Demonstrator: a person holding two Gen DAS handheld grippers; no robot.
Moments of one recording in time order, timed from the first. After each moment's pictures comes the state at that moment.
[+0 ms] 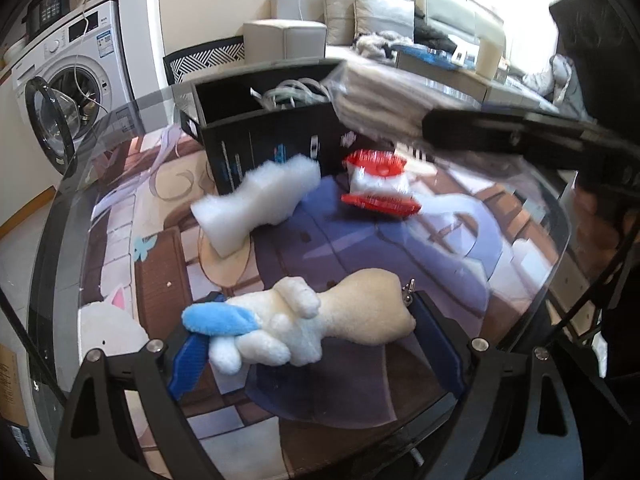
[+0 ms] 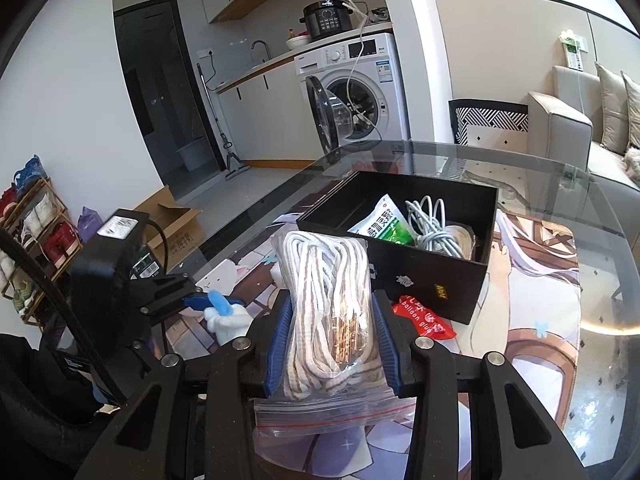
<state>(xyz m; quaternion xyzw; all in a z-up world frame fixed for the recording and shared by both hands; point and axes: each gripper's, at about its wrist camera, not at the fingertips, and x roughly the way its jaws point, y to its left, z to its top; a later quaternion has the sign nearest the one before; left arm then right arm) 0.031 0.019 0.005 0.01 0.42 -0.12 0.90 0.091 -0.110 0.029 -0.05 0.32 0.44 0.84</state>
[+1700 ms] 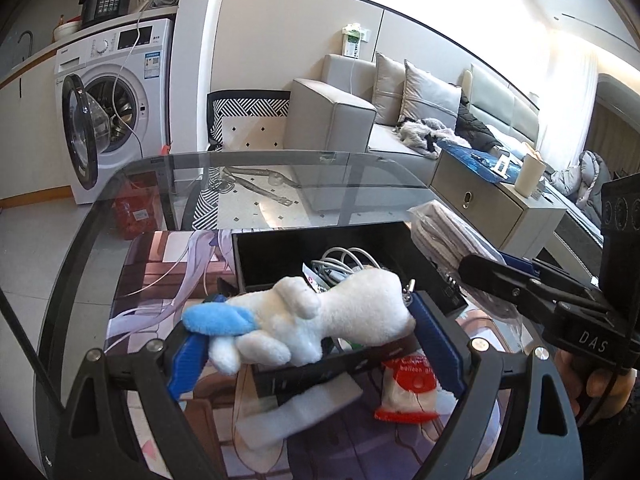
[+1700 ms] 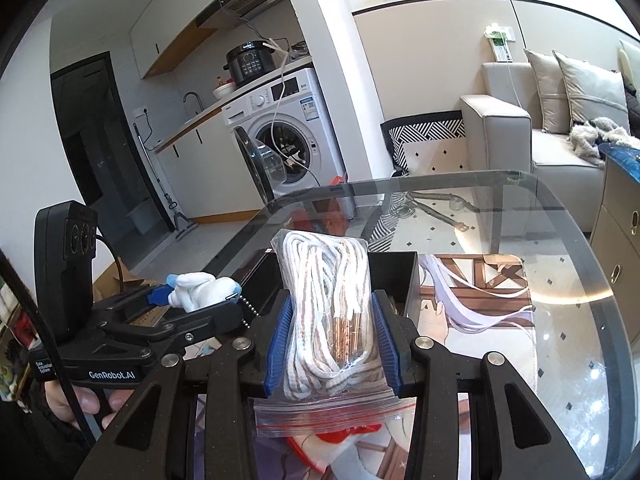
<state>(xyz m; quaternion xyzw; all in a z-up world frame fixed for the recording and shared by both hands) 0.140 0.047 0.064 -0.08 0.32 -0.06 0.94 0.173 -0.119 0.057 0.04 0.30 0.34 0.89</state>
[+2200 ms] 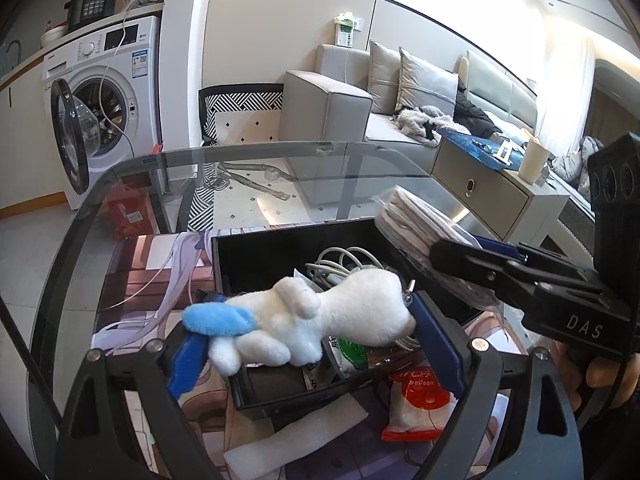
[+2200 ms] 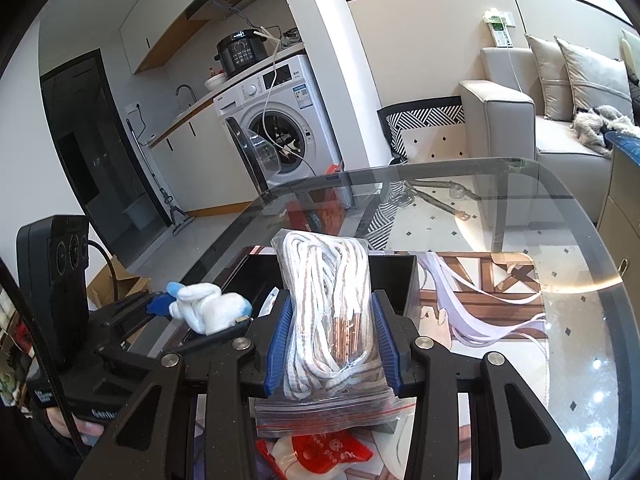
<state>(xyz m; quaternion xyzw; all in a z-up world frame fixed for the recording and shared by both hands) 0.162 0.037 0.051 -0.06 0.34 -0.07 0.94 0.212 -0.106 0.042 0.04 0.32 0.34 0.88</state>
